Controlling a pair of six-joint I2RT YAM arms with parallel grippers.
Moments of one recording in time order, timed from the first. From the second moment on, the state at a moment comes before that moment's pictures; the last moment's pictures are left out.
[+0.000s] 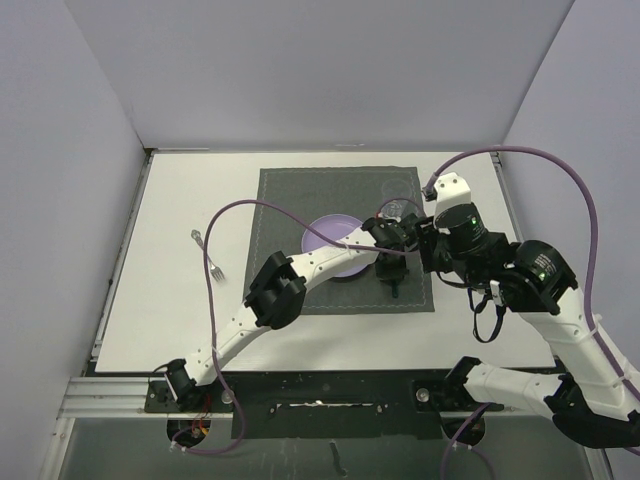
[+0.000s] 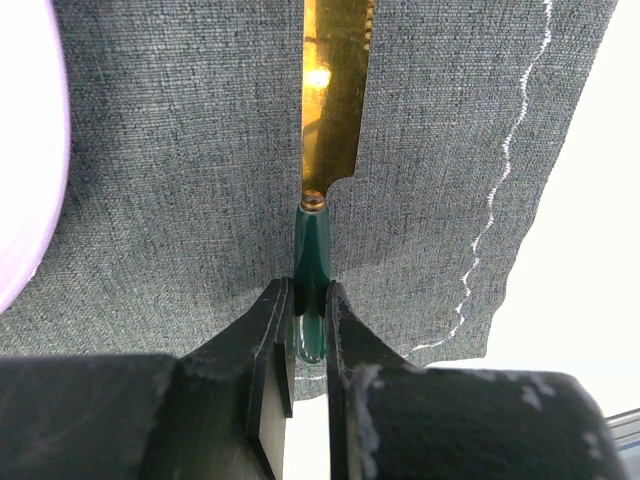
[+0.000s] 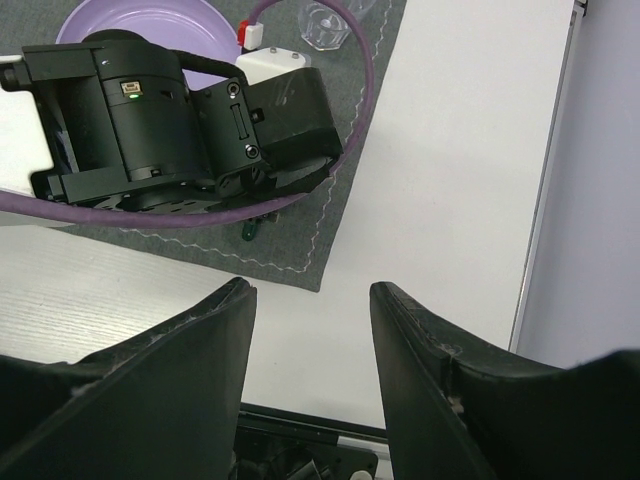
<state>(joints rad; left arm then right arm) -1.04 2.57 2.41 -1.03 -0.10 -1.03 0.79 1.04 1.54 -1.26 0.53 0.19</state>
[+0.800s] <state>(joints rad) -1.03 2.58 2.42 -0.98 -0.06 -1.03 0.79 1.04 1.54 -1.27 0.54 0.19</state>
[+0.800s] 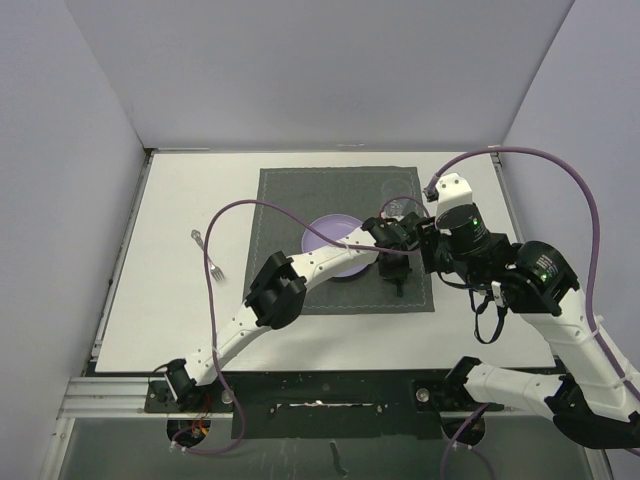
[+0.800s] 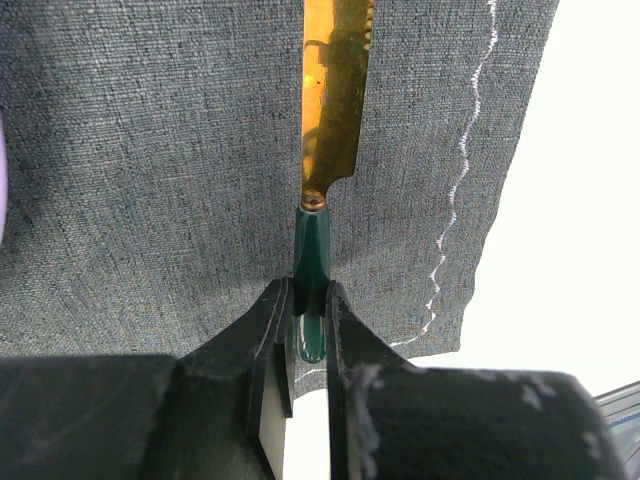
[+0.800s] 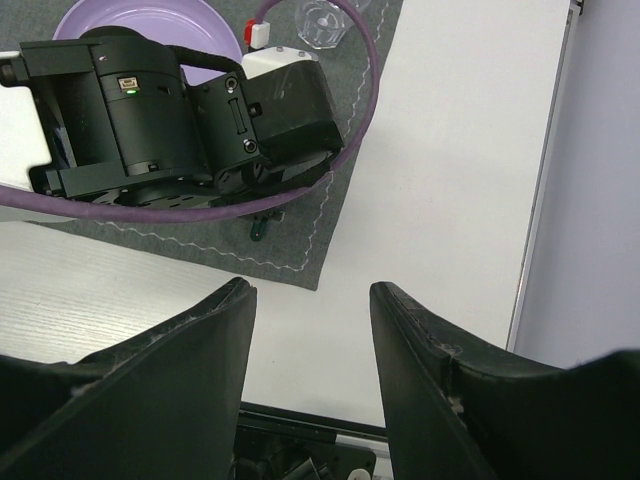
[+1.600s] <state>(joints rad) -1.01 2.59 2.42 -0.98 -0.07 -1.03 0.79 1.04 1.54 -1.27 0.55 0.19</state>
